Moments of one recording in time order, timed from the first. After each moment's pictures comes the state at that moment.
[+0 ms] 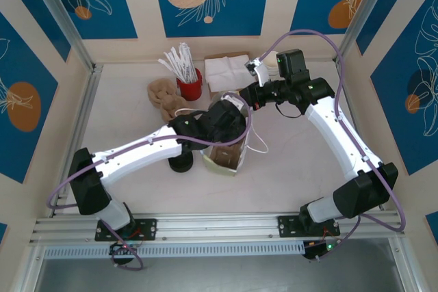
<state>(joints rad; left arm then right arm) -1.03 1.59 1.45 -0.65 -0.33 -0.31 0.36 1.43 1.51 -0.80 -0.67 0.00</state>
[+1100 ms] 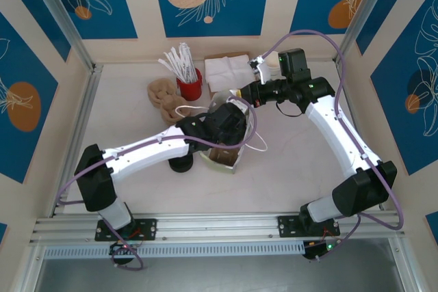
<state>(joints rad) -1.02 1.65 1.43 -0.60 -0.37 -0.22 0.34 1.45 1.50 -0.78 -0.71 0.08</state>
